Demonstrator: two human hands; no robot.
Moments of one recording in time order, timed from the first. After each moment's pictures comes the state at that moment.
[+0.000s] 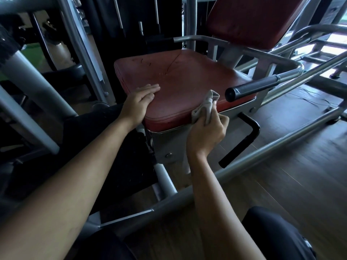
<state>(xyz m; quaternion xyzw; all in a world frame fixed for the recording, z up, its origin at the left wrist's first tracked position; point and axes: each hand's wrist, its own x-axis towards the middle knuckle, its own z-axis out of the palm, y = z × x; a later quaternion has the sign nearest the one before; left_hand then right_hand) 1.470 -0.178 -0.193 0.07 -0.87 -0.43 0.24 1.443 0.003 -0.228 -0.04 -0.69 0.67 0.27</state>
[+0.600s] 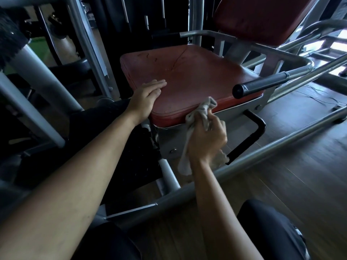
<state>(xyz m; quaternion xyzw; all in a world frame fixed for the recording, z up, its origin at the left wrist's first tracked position) 1.470 -0.179 -0.191 0.07 -0.88 -0.42 0.22 1.463 0.005 -0.241 -0.02 -0.68 0.69 0.24</state>
